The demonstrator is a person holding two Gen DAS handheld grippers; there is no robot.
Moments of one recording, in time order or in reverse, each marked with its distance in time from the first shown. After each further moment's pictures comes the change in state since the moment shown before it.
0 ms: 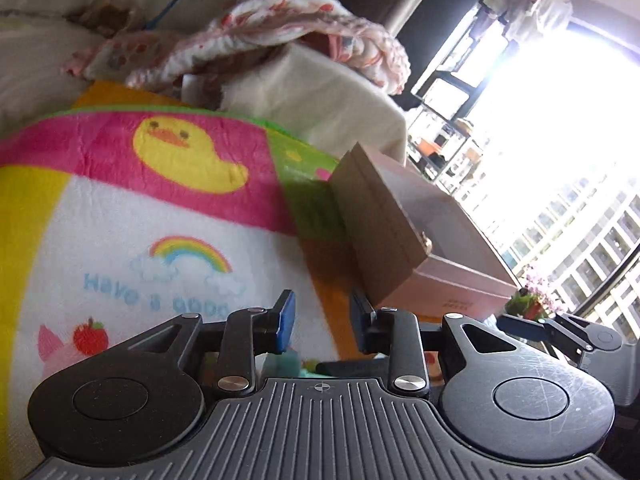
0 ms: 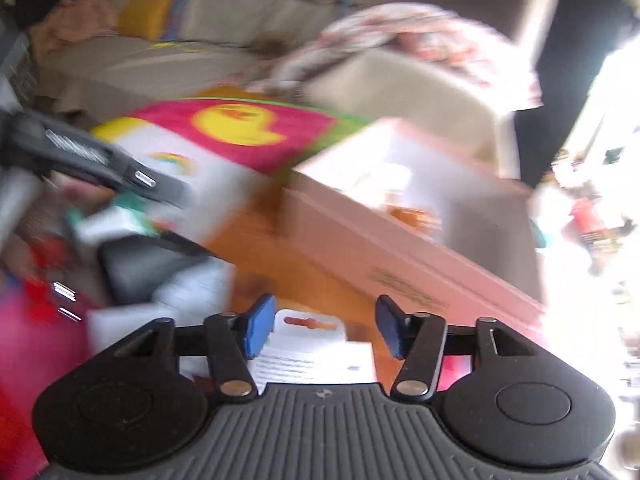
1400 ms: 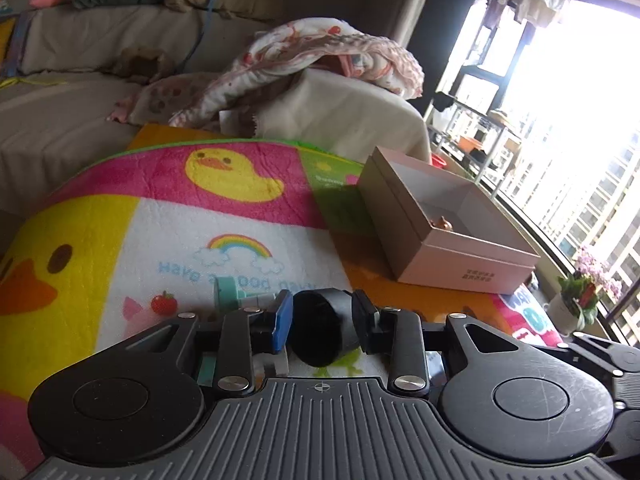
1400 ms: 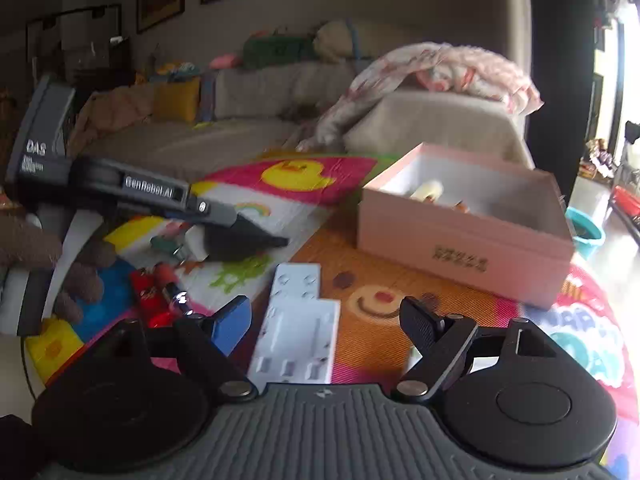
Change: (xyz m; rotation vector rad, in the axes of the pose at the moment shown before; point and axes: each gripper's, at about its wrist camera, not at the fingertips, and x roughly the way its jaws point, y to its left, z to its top) left arm -0.047 -0.027 -0.022 0.107 -0.007 0.161; right arm -0.046 0.019 -0.037 0.168 -0.144 0.280
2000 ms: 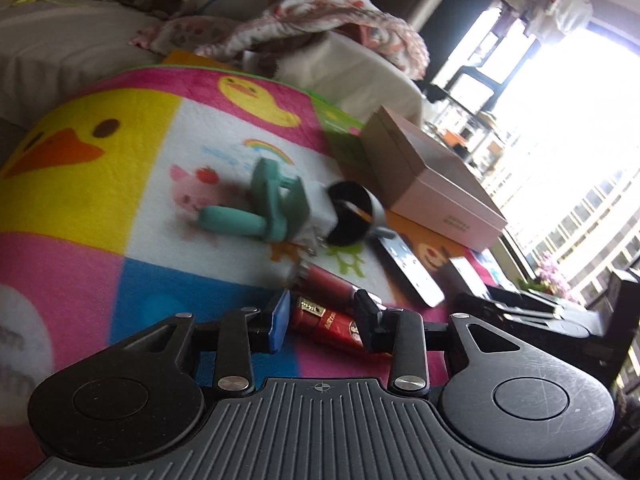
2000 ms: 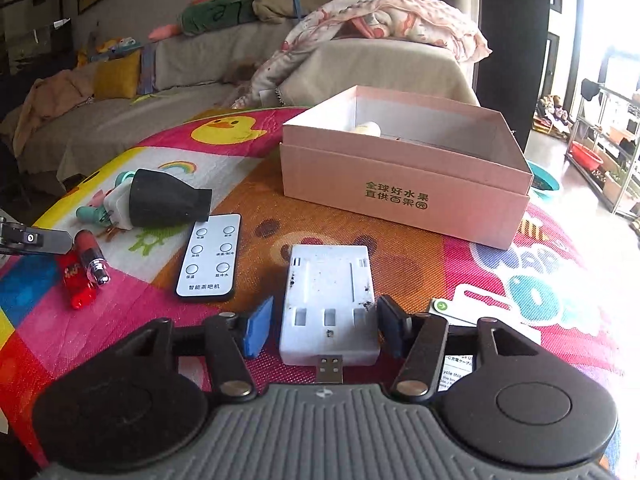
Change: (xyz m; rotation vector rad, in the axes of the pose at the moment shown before) left arm -0.039 0.035 -0.061 -0.154 0.097 -0.126; right arm 0.012 -0.034 -0.019 0.096 0.082 -0.160
